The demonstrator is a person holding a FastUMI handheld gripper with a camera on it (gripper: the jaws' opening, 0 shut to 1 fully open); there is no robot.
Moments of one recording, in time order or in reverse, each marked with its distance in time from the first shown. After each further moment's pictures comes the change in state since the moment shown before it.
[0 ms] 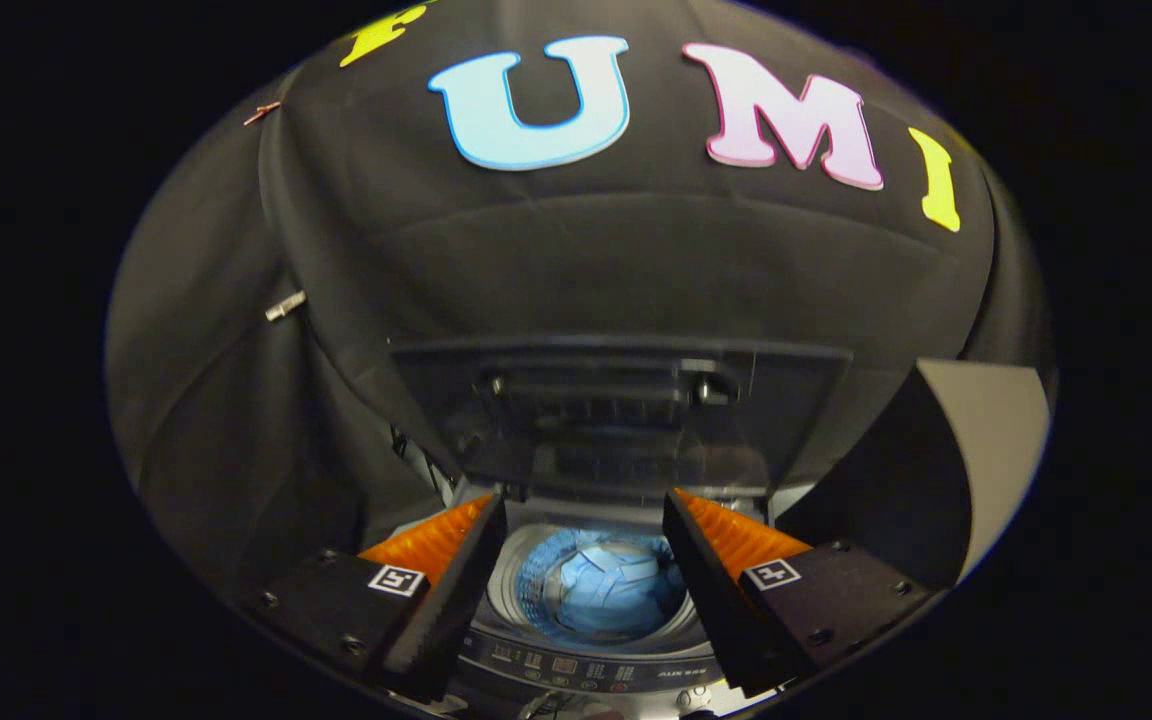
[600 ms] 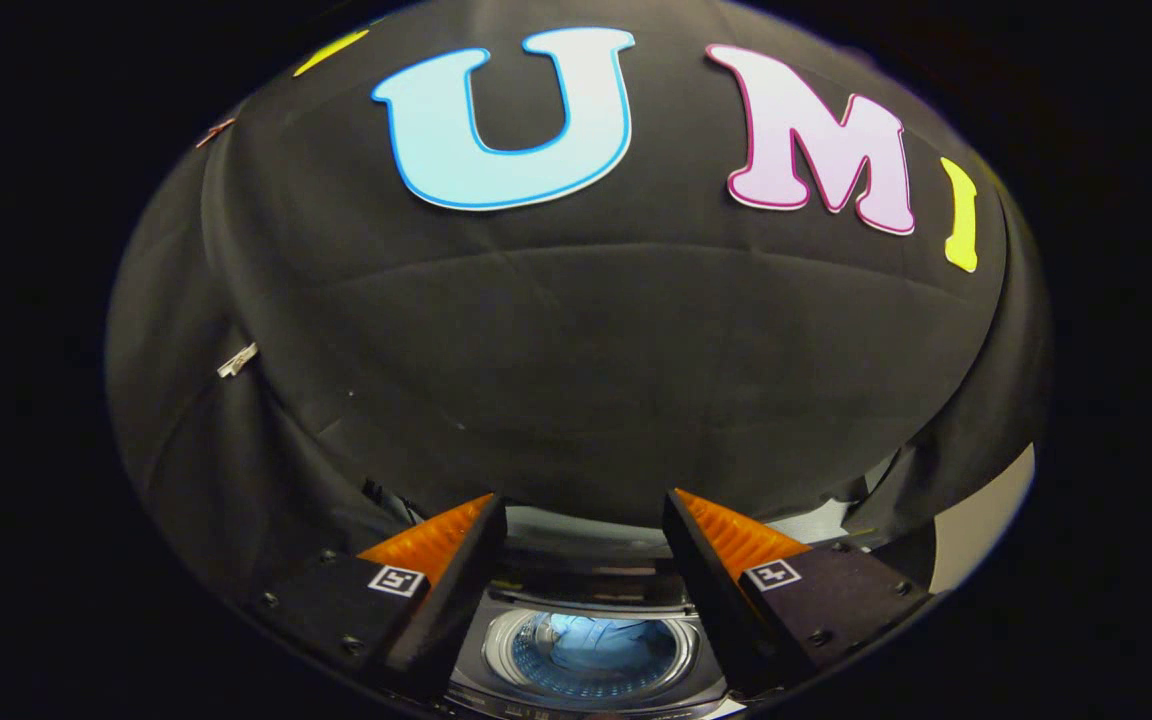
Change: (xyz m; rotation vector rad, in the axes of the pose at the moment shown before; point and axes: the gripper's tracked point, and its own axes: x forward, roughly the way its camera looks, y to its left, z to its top) arm 0.090 -0.008 0.086 0.014 0.014 -0.097
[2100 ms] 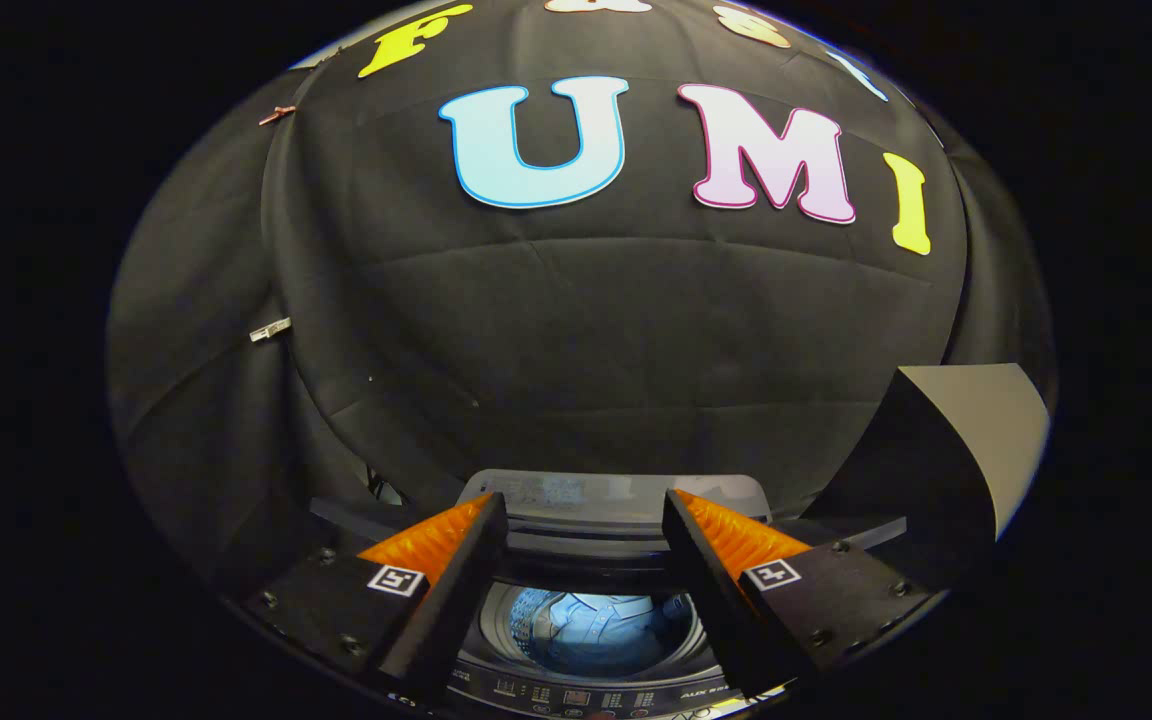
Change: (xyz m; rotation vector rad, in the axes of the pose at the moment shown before) arm -0.088 0.007 -0.116 -0.008 -0.182 0.016
